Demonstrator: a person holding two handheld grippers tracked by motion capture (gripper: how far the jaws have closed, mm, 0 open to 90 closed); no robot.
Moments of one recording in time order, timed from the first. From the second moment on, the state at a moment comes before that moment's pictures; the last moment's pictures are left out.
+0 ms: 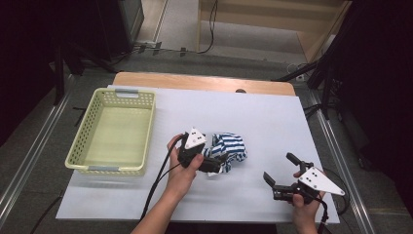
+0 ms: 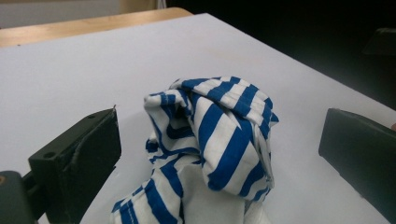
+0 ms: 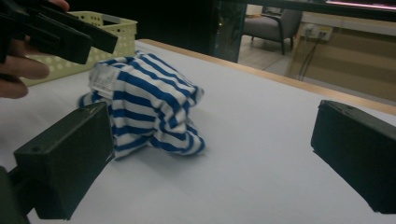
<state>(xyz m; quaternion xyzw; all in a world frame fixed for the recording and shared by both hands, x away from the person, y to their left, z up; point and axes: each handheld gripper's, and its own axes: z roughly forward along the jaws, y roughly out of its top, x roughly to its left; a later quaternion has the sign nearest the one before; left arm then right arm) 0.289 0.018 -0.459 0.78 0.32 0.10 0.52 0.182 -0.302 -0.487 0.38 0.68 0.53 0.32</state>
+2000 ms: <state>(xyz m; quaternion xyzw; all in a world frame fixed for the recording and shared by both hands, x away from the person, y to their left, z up) 0.257 0.040 -0.508 0.81 0.32 0.13 0.47 0.236 -0.235 -0.493 0.42 0.72 0.49 0.26</state>
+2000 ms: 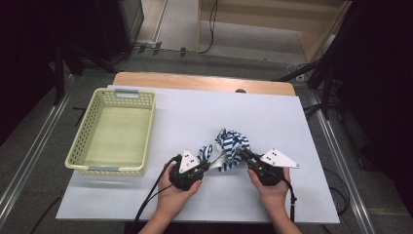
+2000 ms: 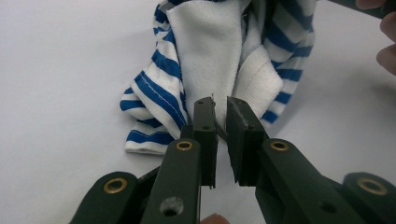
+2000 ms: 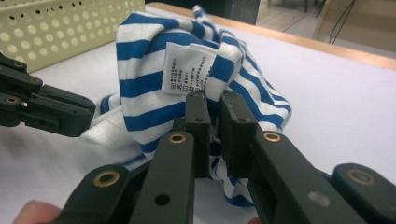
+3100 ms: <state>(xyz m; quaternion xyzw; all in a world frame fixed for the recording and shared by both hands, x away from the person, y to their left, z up) 0.265 0.004 -0.510 0.83 0.33 0.12 0.44 0.239 -0.274 -0.496 0.45 0.72 0.48 0.23</state>
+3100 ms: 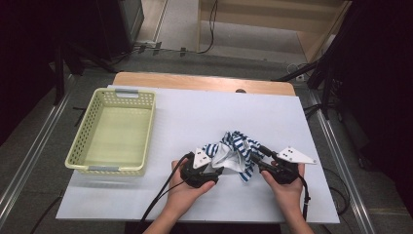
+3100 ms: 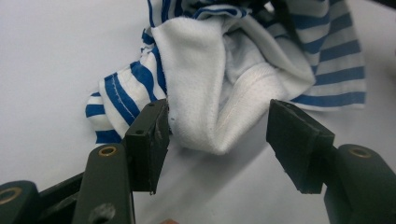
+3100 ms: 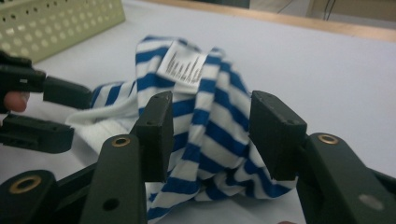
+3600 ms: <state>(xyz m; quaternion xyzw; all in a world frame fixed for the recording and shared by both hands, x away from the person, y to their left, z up) 0.272 0.005 -0.511 0.84 0.34 0.12 0.41 0.238 -0.285 -0.499 0.46 0.72 0.45 0.24</state>
